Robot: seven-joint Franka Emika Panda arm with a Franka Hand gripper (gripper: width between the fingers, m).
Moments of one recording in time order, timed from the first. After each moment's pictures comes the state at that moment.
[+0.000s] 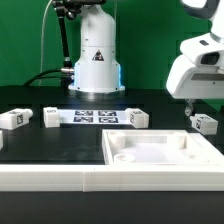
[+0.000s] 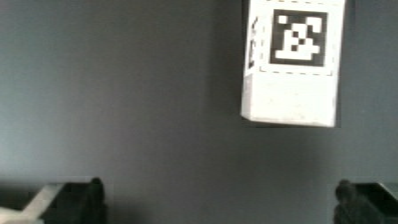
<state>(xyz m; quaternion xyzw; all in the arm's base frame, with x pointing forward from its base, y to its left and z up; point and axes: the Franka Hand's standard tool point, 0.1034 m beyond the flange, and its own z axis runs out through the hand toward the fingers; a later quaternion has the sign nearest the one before) 0.447 0.204 0.046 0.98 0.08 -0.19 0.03</state>
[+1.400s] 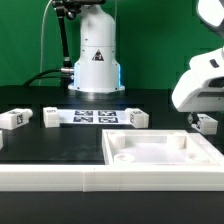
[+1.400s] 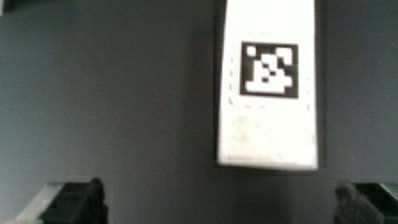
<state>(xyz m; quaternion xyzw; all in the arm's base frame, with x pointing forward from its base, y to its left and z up) 0.437 0.210 0.027 0.95 0.08 -0.30 0.04</state>
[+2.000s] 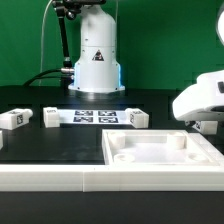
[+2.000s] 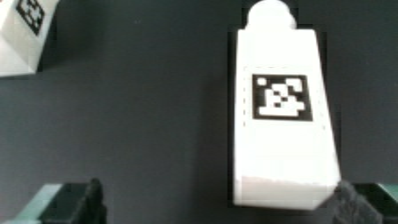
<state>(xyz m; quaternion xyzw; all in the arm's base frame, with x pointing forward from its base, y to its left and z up) 0.436 0.209 0.017 0.90 0.07 -0.43 0.06</state>
